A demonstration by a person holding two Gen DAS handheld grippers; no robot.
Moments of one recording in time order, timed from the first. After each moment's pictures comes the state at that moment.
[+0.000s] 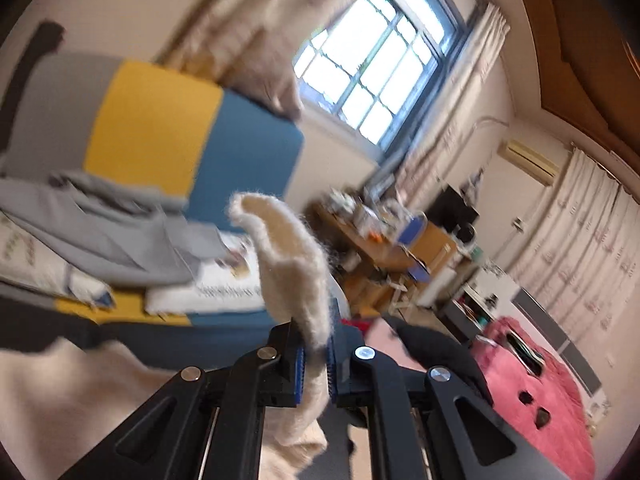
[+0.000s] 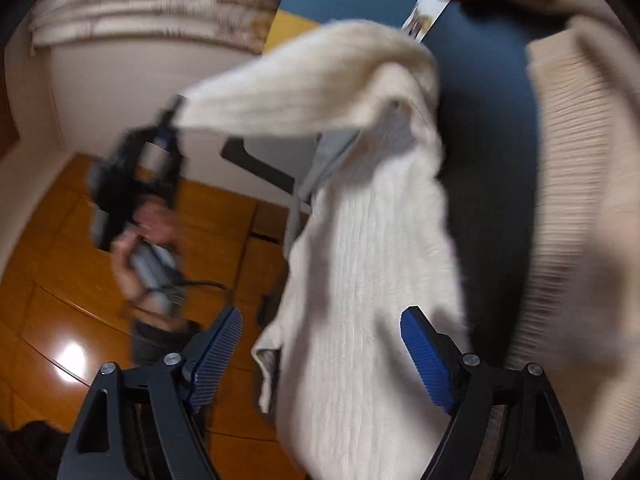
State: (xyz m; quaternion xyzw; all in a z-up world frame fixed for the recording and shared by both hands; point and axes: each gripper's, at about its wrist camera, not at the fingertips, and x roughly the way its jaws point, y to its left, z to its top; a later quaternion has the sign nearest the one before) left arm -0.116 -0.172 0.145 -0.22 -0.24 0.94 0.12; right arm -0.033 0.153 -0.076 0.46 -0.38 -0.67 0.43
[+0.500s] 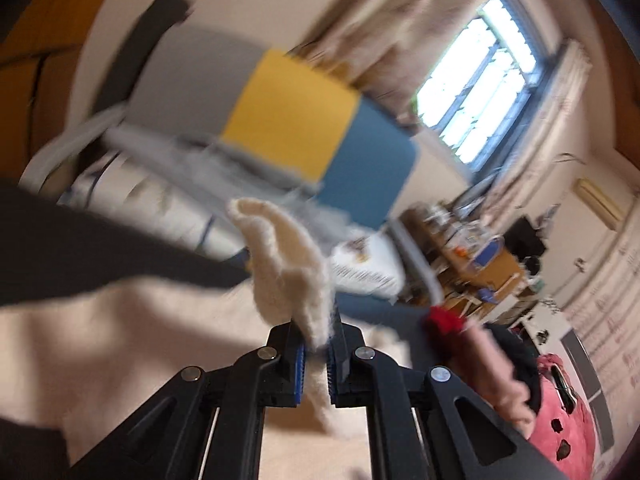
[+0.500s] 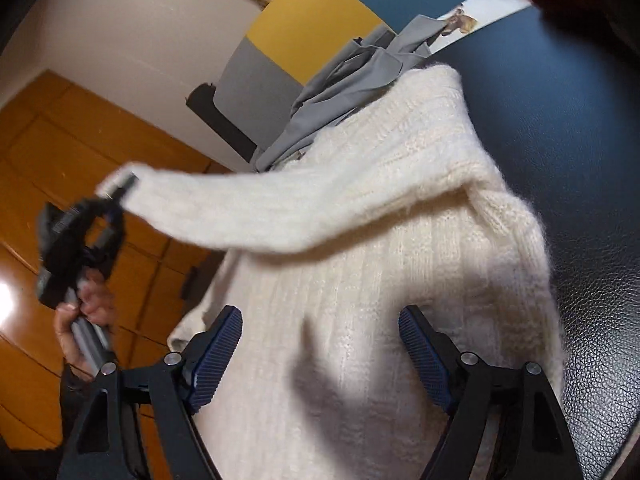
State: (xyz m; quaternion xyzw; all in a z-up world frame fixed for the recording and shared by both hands) left arm -0.012 -0.335 0.030 -0.28 -0.29 0.91 -0.04; right arm -0.066 0.058 -0.084 0.47 -0.24 -0.74 0.42
